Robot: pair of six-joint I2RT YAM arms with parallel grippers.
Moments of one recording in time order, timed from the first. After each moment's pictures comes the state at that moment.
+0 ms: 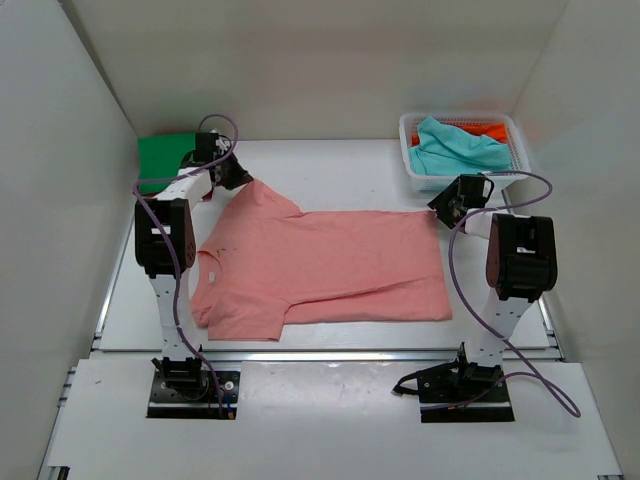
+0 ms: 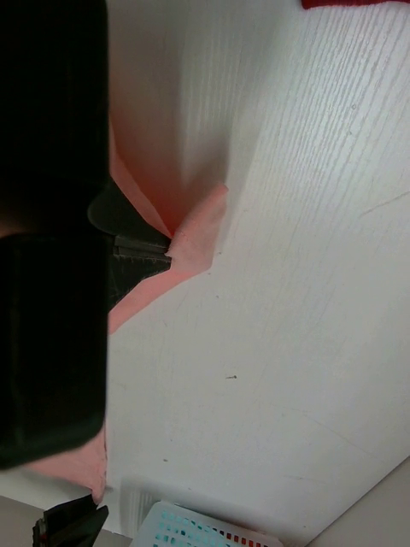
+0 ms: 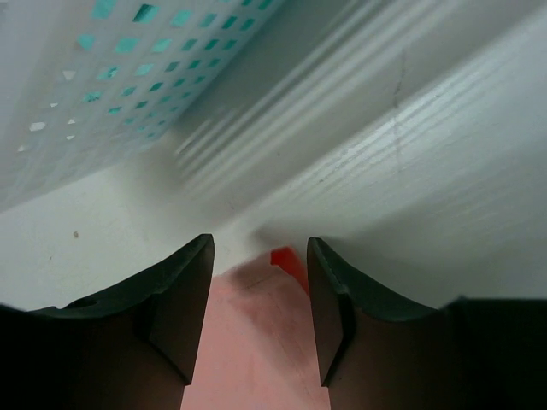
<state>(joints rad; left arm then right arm) -0.04 2.20 1.71 -0.24 0.26 -0.63 -0.09 1.91 1.07 0.15 -0.03 0.74</state>
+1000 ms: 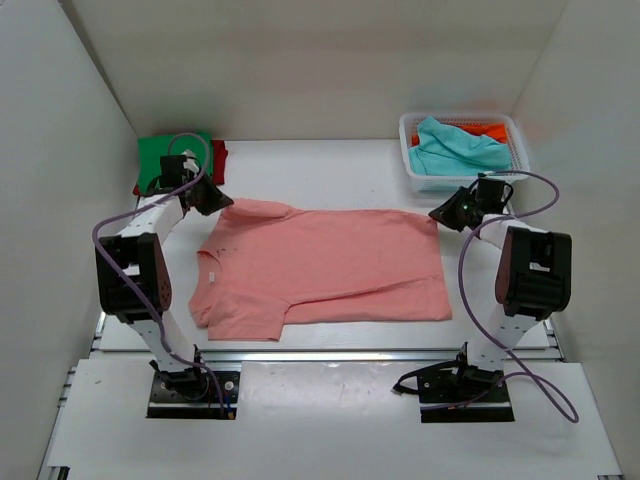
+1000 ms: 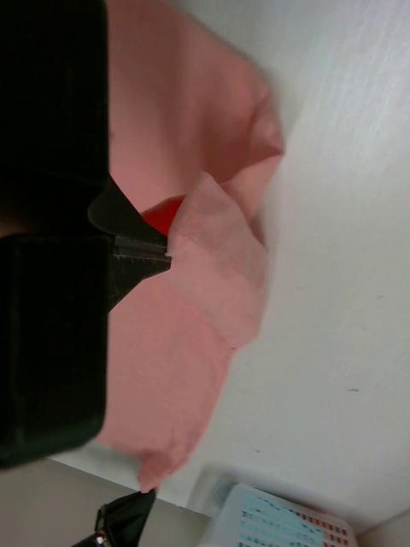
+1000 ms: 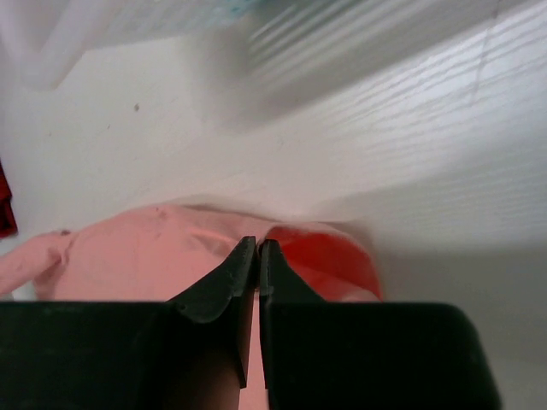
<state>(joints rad) 0.07 1.77 1.25 -0.26 0.36 -0.61 -0.17 1.79 1.01 0.07 -0.39 0.60</state>
